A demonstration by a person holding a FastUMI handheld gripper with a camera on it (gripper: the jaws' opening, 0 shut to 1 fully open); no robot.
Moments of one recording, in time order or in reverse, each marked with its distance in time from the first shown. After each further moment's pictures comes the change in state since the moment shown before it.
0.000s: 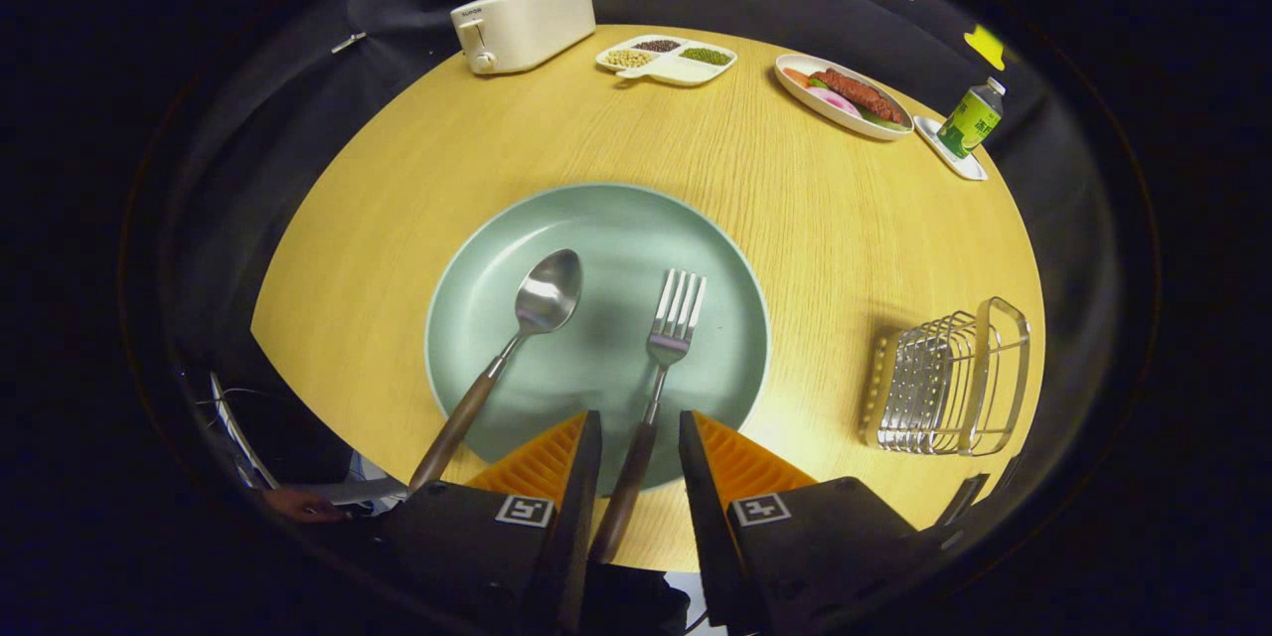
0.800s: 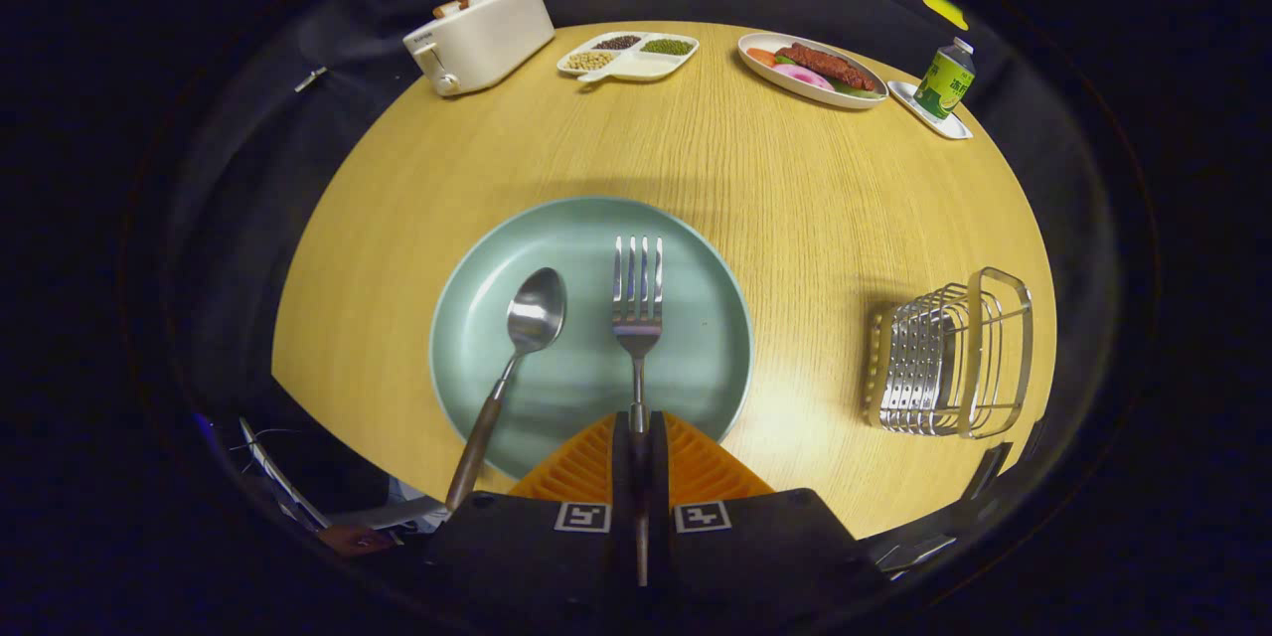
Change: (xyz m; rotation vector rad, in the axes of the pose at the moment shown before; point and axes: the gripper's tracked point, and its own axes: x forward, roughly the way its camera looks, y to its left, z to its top) arm -0.040 -0.003 0.014 0.122 -0.017 0.104
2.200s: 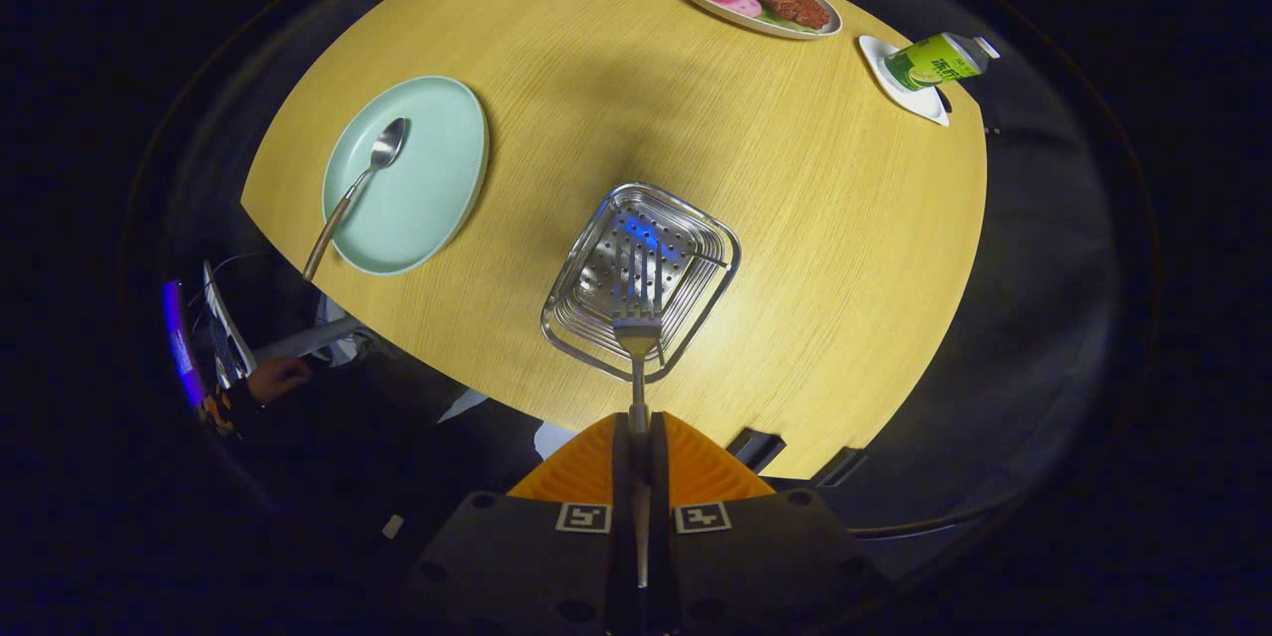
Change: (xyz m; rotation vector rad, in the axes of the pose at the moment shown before) arm -0.095 -0.205 -0.013 -0.293 0.526 -0.143
